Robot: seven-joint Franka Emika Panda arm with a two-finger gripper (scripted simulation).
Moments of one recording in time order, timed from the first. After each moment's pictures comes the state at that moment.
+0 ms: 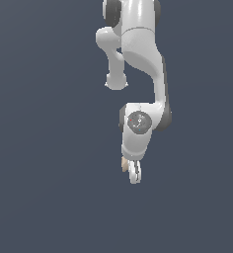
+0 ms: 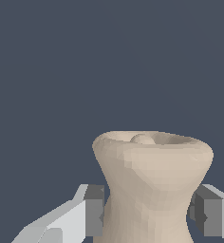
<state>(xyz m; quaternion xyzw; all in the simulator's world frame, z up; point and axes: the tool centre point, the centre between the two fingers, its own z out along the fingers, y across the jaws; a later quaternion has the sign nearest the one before) 0.071 0.063 0.052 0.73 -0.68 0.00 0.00</state>
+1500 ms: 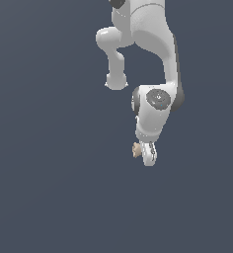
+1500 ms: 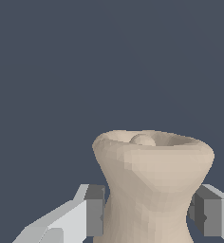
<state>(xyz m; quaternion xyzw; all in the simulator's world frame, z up) 0.019 0.117 0.091 0.73 -0.68 0.00 0.00</state>
